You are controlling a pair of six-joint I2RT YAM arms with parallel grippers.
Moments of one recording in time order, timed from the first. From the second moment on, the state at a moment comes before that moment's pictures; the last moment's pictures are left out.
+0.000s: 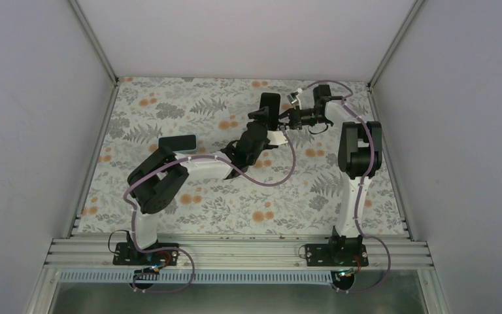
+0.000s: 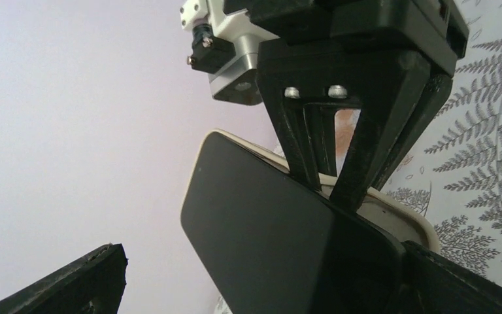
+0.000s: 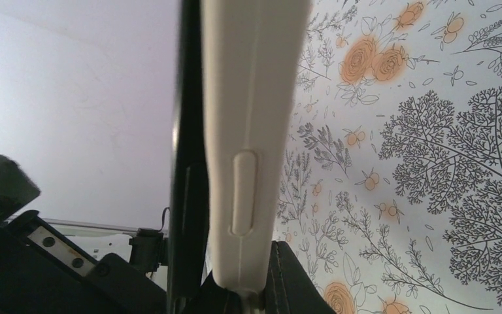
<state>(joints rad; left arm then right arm) -0.90 1.93 1.20 0.50 -0.44 0.91 0.07 2.20 1.67 -0.78 -1.30 -0.14</state>
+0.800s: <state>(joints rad) -0.95 2.06 1.14 0.97 -0.64 1.29 0.07 2.13 1.62 -0.74 -1.35 -0.10</state>
